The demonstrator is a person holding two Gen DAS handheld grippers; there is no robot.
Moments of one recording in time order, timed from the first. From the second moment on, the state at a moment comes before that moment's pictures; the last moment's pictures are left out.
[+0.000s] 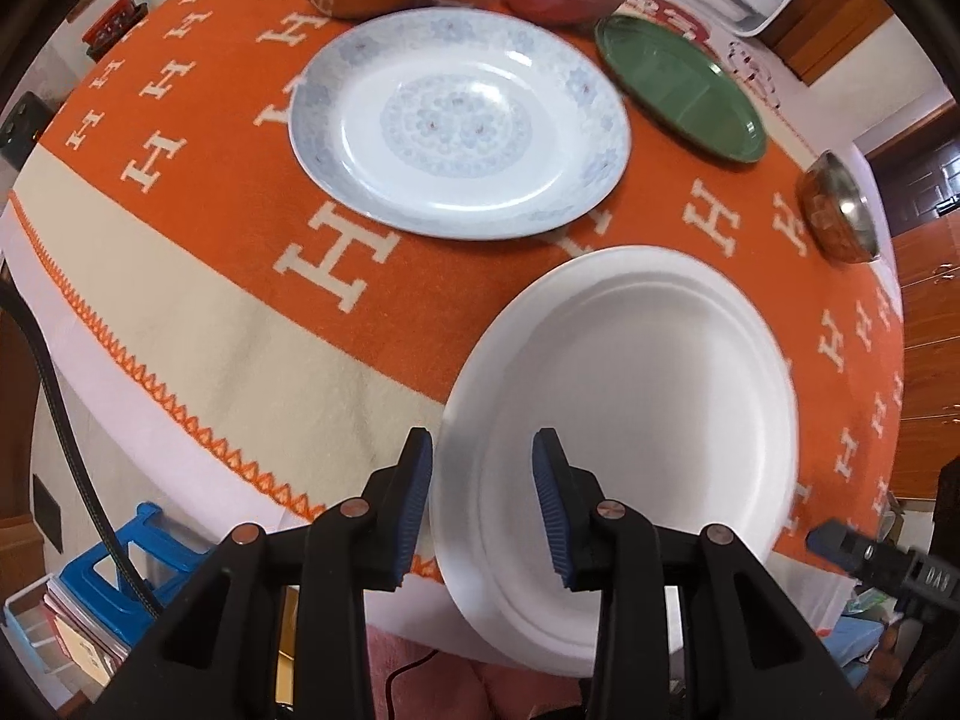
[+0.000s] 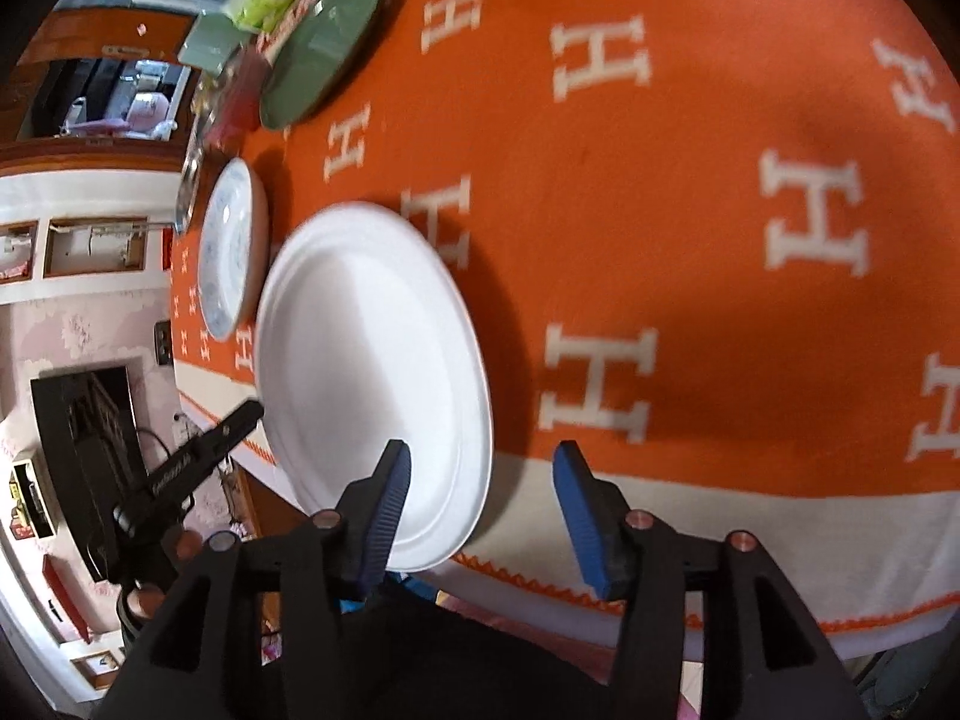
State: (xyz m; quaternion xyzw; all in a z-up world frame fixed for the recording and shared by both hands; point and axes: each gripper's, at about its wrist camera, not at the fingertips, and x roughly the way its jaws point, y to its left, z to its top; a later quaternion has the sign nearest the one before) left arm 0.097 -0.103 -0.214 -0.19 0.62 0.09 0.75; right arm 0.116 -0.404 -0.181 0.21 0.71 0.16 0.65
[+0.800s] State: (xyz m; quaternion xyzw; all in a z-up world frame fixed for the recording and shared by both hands) left arm 0.065 -0.069 -0.100 -0.14 0.46 0.09 0.87; right arm 0.104 -0.338 -0.067 0.08 0.45 0.22 0.86
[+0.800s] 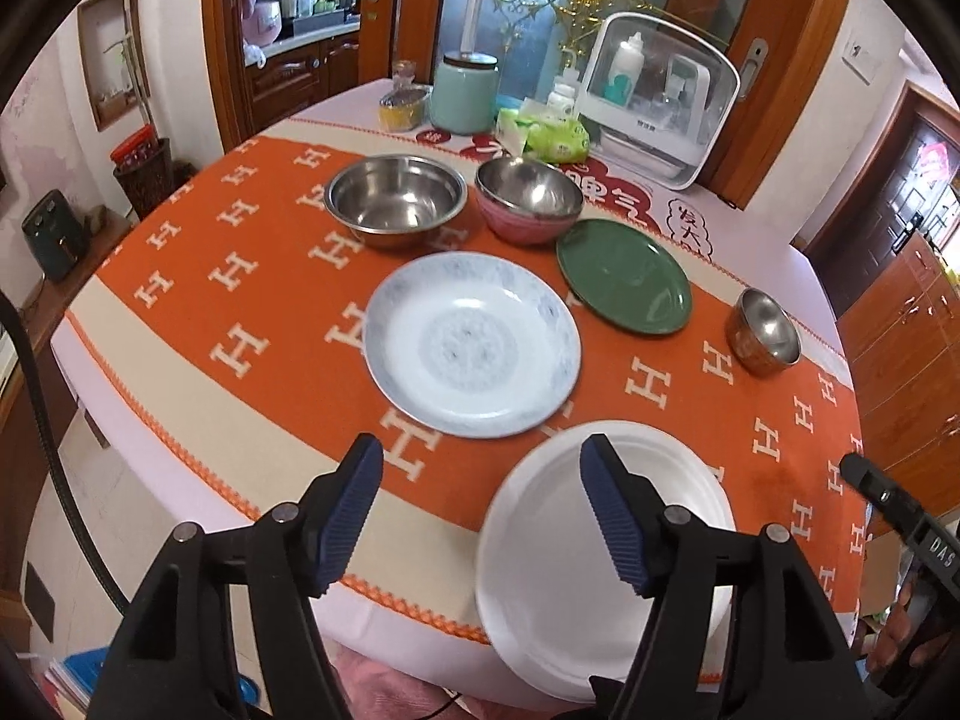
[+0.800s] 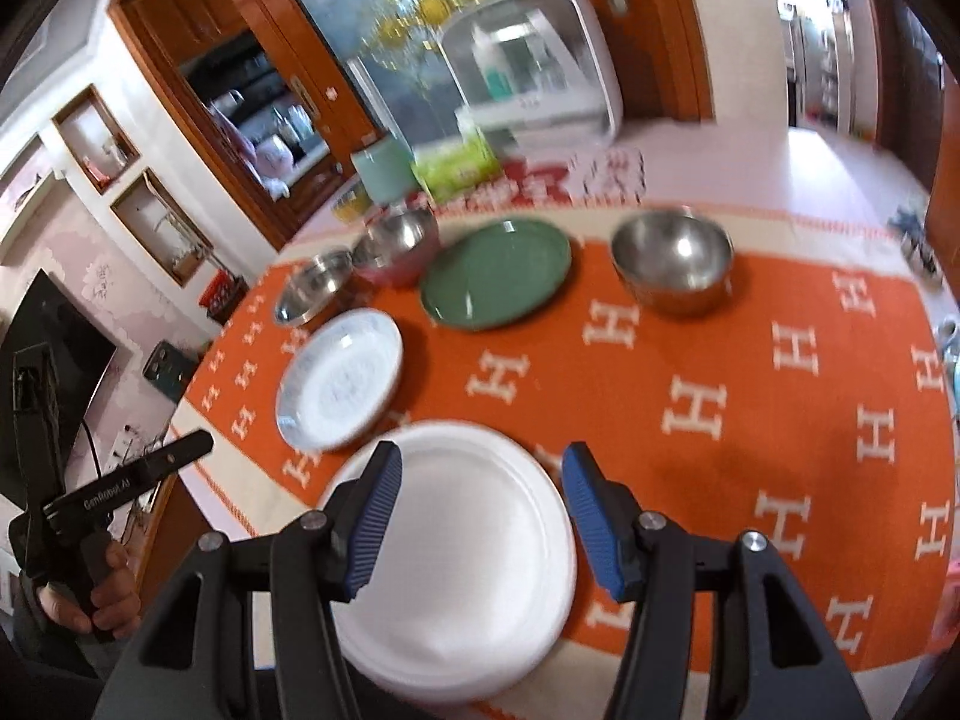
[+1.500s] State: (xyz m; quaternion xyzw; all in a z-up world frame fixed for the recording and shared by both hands) left arm 0.098 0.046 -0.092 -0.12 0.46 0.01 0.88; right arm 0.087 -0.229 -0.053 0.09 0.41 0.16 0.89
